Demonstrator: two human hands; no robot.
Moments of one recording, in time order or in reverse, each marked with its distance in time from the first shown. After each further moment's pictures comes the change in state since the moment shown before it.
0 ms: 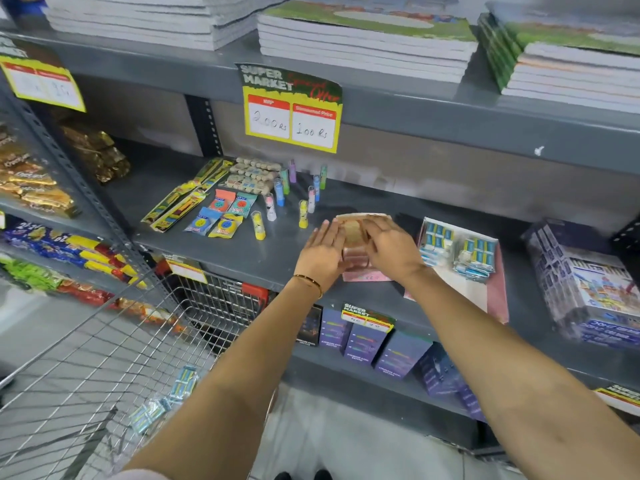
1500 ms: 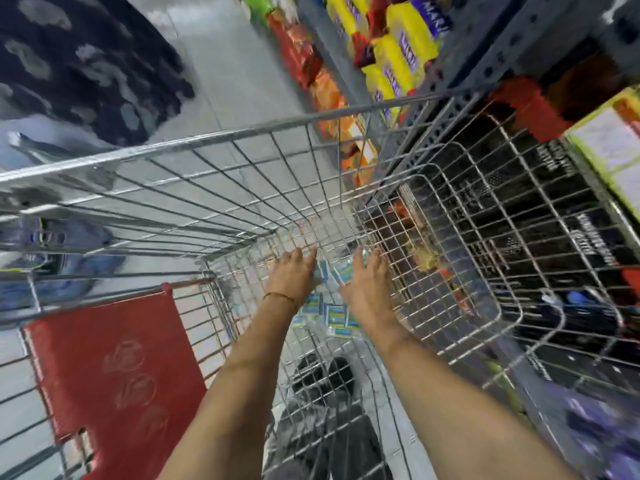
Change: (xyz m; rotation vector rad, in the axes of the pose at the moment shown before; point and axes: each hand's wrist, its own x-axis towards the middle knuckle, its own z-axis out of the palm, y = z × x) left_hand -0.340 -0.371 0.313 -0.206 -0.438 -1.025; right_hand -0.053 -0.358 0.503 -0.079 -0.843 -0.222
